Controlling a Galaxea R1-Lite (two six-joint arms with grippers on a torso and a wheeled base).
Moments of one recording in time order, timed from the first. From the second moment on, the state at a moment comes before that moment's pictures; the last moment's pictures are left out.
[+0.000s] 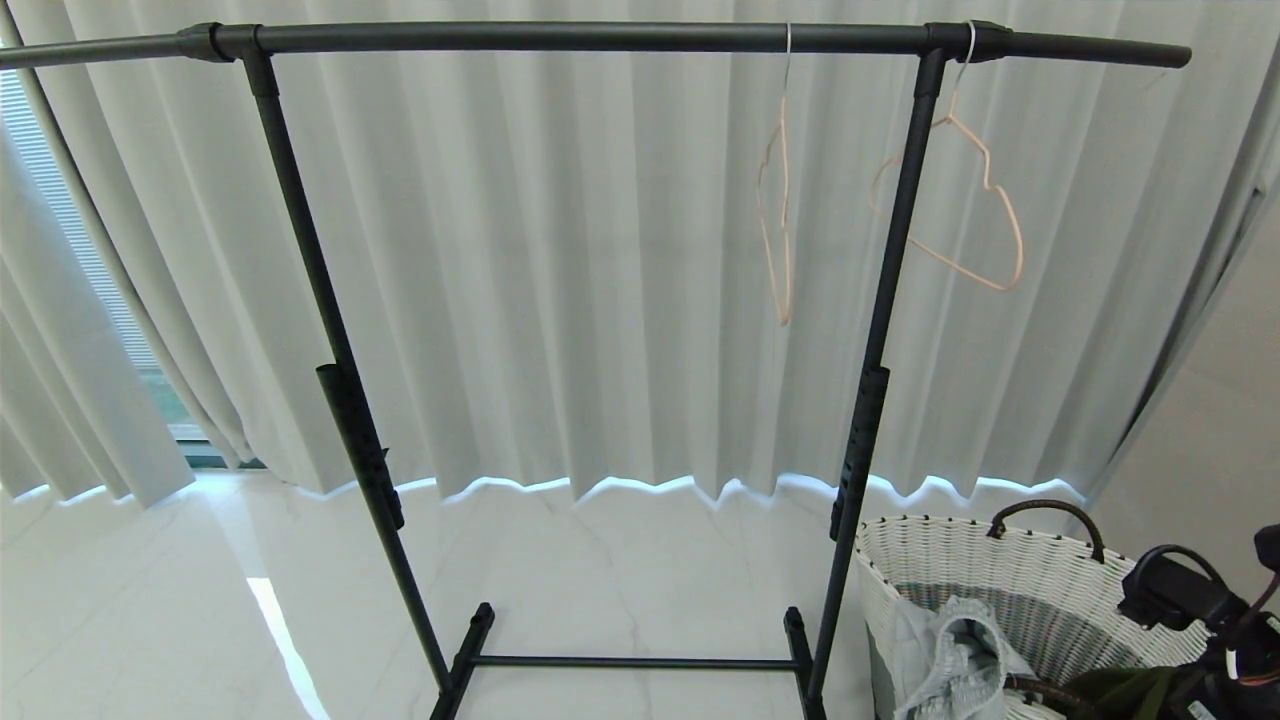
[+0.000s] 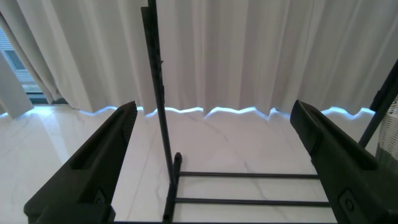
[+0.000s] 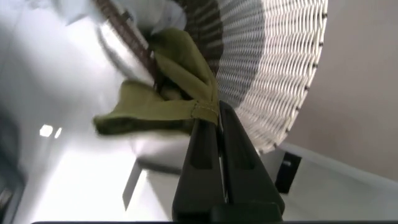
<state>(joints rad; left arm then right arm) 0.00 0.00 0.00 0.00 -0.03 0.06 -0.12 1.55 -0.30 -0.30 -0.08 -0.67</state>
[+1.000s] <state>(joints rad) 0.00 0.00 0.00 0.00 -0.03 0.06 -0.11 0.96 -0.96 0.55 -0.07 -0.66</state>
